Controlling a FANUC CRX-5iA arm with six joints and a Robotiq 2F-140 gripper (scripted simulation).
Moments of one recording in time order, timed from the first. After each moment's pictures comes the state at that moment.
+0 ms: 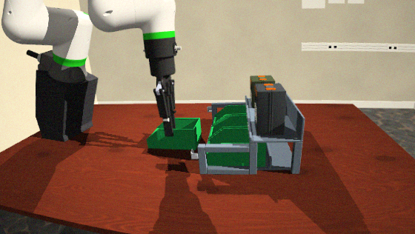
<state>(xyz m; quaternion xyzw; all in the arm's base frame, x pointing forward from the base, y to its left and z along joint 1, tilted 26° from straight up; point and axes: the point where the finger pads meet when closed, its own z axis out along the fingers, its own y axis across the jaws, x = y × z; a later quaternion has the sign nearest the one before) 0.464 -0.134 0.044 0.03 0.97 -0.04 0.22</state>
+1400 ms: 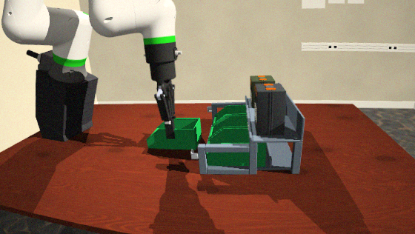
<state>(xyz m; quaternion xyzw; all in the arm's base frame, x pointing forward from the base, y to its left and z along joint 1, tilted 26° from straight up) 0.470 -0.135 0.032 0.03 0.97 -0.04 0.22</state>
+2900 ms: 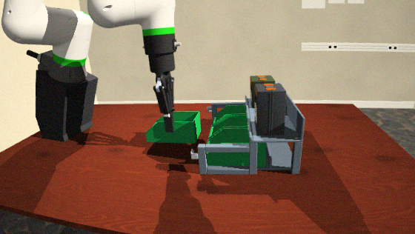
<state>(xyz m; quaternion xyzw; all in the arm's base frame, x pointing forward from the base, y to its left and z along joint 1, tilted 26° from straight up) 0.460 -0.133 0.053 0.03 0.97 -0.04 0.22</state>
